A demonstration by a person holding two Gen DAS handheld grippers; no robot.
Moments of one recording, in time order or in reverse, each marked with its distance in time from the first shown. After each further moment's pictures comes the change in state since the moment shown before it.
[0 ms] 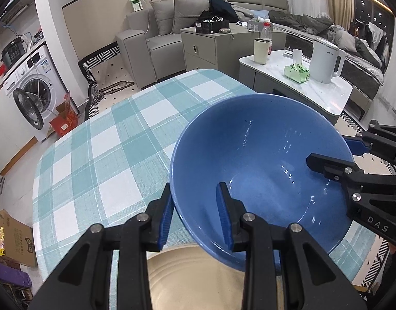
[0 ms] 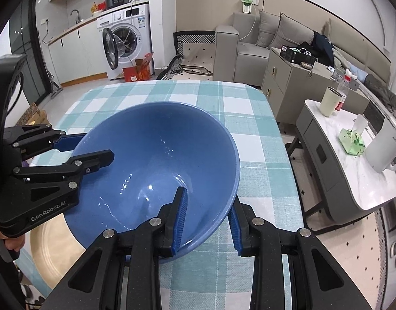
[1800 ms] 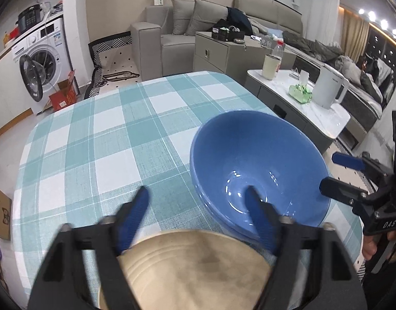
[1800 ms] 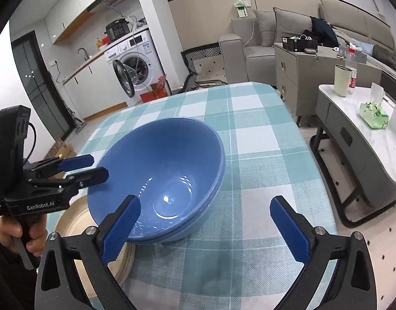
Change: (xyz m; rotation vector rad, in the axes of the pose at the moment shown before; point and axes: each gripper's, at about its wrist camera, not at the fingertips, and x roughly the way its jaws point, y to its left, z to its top) left arm -0.005 0.028 -0.031 -0.186 -0.066 -0.059; right arm 0.006 -0.043 -0.034 0.174 -0.108 0.229
